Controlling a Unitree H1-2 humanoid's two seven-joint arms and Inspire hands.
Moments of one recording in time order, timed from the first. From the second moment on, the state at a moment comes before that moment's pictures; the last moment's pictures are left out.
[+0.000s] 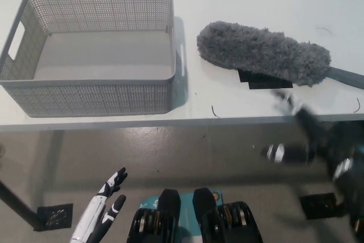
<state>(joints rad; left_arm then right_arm) 0.03 0.17 -0.06 0.21 0.25 -0.39 -0.06 -0.22 -0.33 0.29 -0.09 -0.25 0.22 0.13</state>
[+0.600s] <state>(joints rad) 0.03 0.16 -0.06 0.26 0.25 -0.39 -0.06 0.21 -0.17 0.33 -0.29 -0.28 -0.02 -0.05</state>
